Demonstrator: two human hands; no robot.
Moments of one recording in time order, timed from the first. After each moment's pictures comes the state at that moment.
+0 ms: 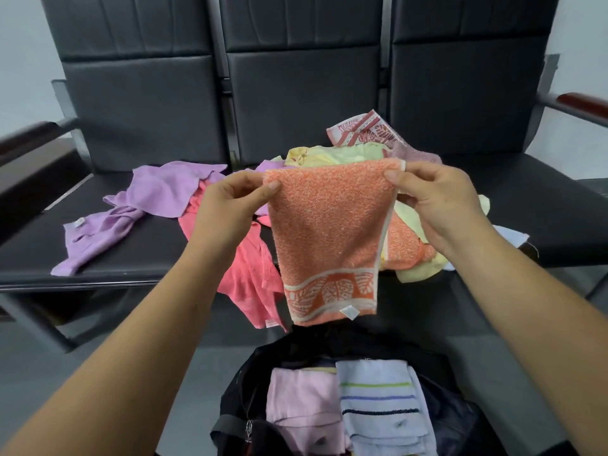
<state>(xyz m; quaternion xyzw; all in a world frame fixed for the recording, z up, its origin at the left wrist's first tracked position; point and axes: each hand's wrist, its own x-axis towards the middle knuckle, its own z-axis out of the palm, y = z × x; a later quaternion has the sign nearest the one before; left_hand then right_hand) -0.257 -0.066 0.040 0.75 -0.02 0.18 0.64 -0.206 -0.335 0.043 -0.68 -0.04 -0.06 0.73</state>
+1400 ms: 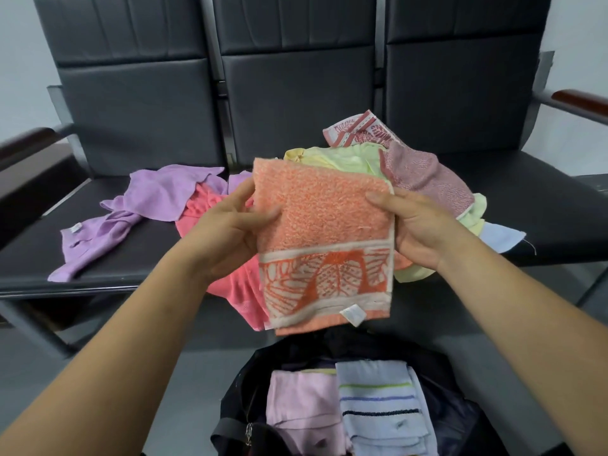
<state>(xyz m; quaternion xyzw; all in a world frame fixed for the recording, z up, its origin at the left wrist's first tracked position) -0.255 -0.063 0.035 0.57 -0.05 -0.08 0.82 -0.213 -0.329 0.029 -0.55 -0.05 0.18 0.81</state>
